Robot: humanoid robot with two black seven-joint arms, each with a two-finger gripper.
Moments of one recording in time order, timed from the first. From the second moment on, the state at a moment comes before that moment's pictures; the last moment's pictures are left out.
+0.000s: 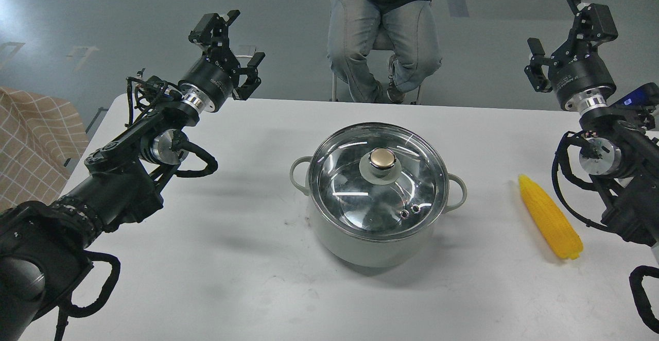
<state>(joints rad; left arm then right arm) -0.83 0.20 -0.78 -0.57 0.27 -0.40 -0.37 0.86 -0.30 0.79 0.49 -0.34 0.29 0.49</state>
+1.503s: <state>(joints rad) -0.84 0.31 -0.78 -0.72 0.32 -0.38 -0.37 0.84 -0.32 0.80 0.55 -0.33 0.26 0.49</state>
